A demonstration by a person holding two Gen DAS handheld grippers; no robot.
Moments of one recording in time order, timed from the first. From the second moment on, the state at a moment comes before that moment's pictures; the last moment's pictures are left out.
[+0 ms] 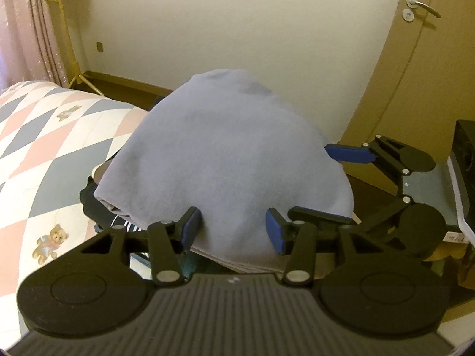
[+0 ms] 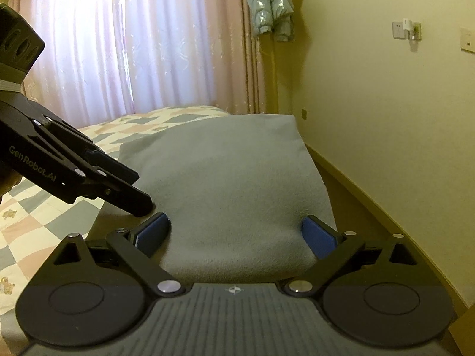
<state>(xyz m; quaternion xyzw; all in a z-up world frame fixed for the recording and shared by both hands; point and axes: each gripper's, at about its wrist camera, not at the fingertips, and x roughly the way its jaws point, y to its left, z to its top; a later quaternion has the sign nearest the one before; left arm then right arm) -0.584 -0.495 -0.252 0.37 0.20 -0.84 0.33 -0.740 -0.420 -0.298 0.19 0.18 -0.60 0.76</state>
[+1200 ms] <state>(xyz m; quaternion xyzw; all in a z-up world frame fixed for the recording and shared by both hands) -0.447 -0.380 -0.092 0.35 0.16 -0.79 0.48 -0.615 -0.270 -0.117 0.37 0.11 -0.75 0.54</state>
